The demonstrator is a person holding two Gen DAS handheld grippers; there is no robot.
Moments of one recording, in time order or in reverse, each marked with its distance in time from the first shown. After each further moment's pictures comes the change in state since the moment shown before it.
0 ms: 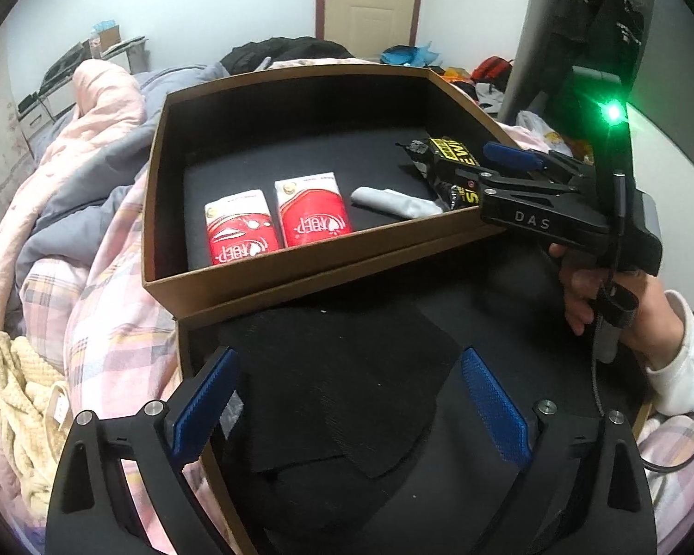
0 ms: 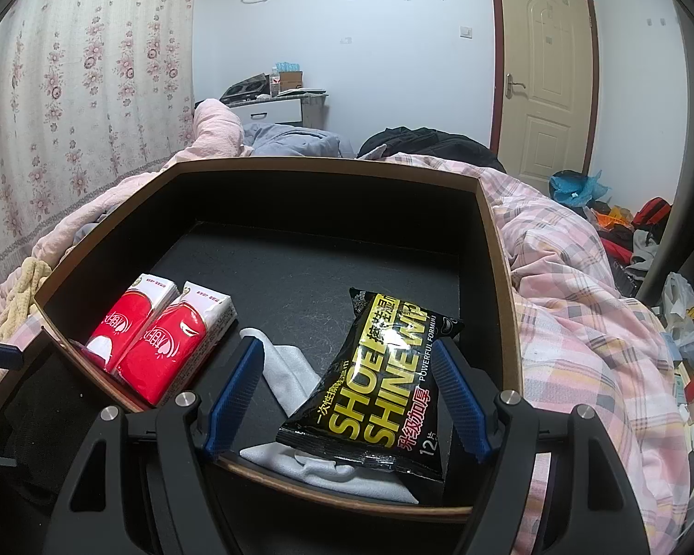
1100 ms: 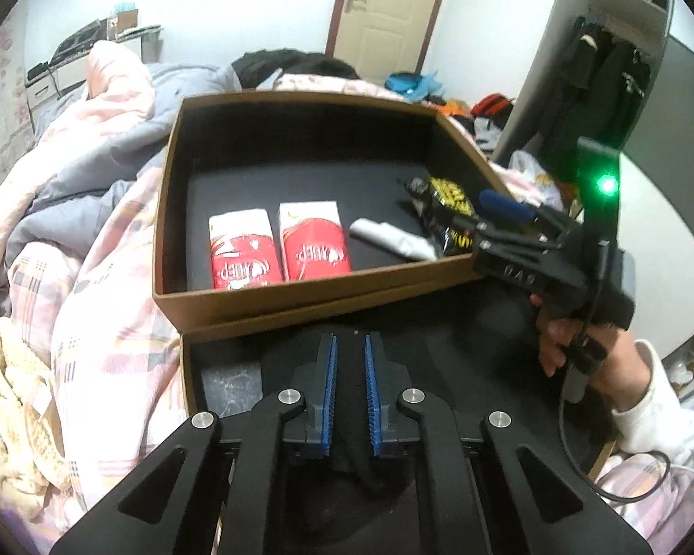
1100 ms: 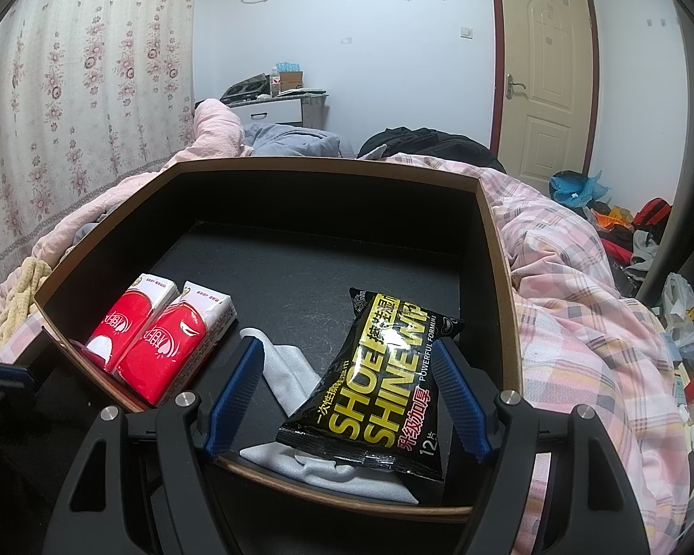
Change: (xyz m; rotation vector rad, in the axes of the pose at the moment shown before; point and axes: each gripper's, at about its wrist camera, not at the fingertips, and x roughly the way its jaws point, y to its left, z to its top) left arm -0.014 0.015 0.009 -0.108 -0.077 -0.075; right arm 0.000 0.000 0.000 0.000 0.000 0.000
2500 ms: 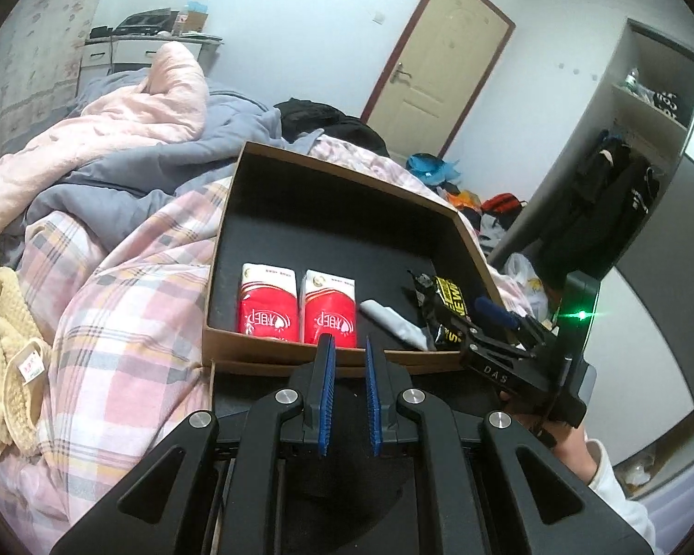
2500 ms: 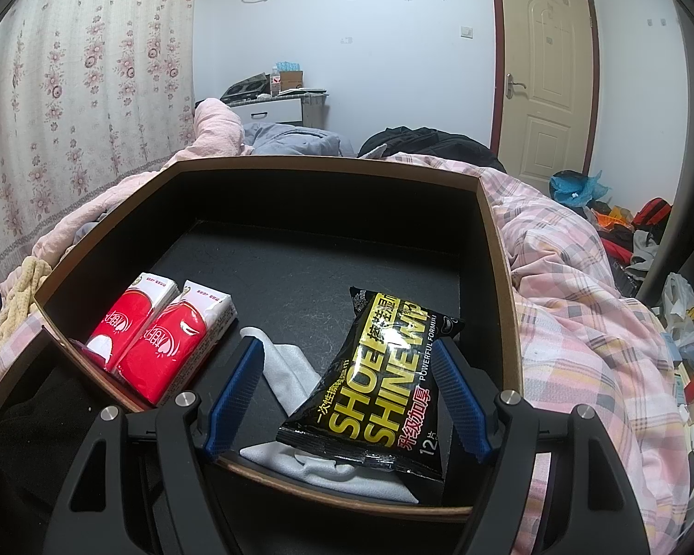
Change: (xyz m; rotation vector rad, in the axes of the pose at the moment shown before) left arm -0.036 0.033 0.002 -0.255 -0.215 -0.060; right arm 0.000 0.000 0.000 0.001 0.001 -0.002
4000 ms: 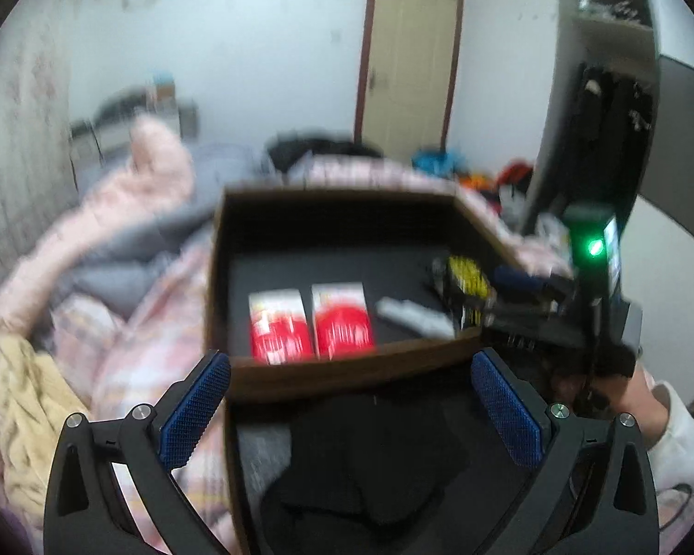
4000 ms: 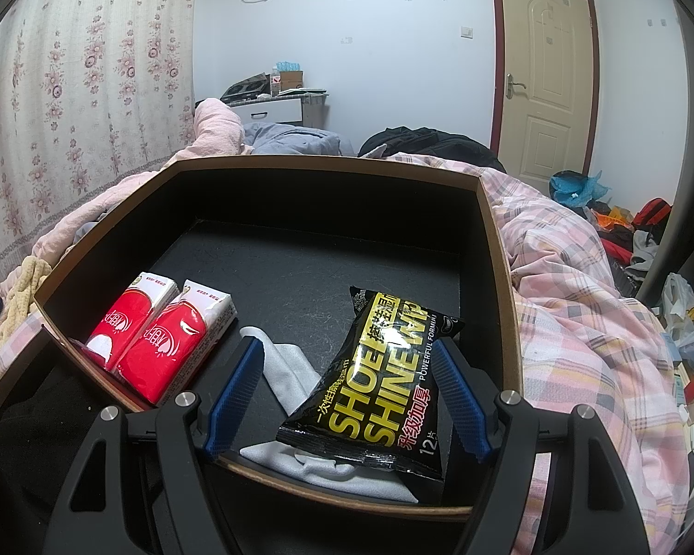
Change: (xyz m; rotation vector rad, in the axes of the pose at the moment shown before) left arm -0.001 -0.045 -0.019 0.312 -0.143 0.153; right arm 0.000 0.000 0.000 0.000 0.001 -0.002
